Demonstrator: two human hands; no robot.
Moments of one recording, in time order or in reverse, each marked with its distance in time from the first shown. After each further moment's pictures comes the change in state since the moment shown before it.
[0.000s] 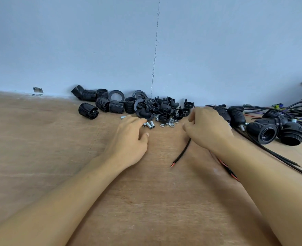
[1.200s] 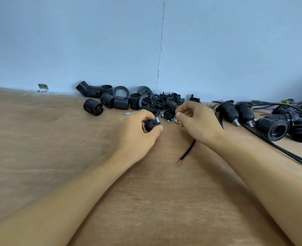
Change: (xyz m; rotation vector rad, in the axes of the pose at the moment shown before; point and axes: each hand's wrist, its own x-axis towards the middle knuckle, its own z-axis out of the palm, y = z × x) left_hand -0.006 0.012 -0.006 -0.270 0.136 -0.061; right_hand 0.005 -0.014 0.021 0.591 -0.048 -0.076
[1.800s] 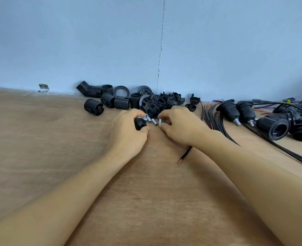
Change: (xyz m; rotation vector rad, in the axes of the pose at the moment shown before) left_hand 0.010 -0.012 -0.003 0.024 0.004 -0.146; right_hand 0.011 -0.014 0.027 -0.509 -0.256 -0.222
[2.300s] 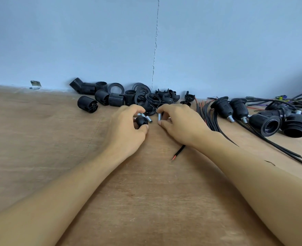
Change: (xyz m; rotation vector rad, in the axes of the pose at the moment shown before) left_hand -0.005 0.005 0.003 0.046 0.005 0.135; right_hand -0.015 0.007 -0.003 -0.020 0.145 -0.049
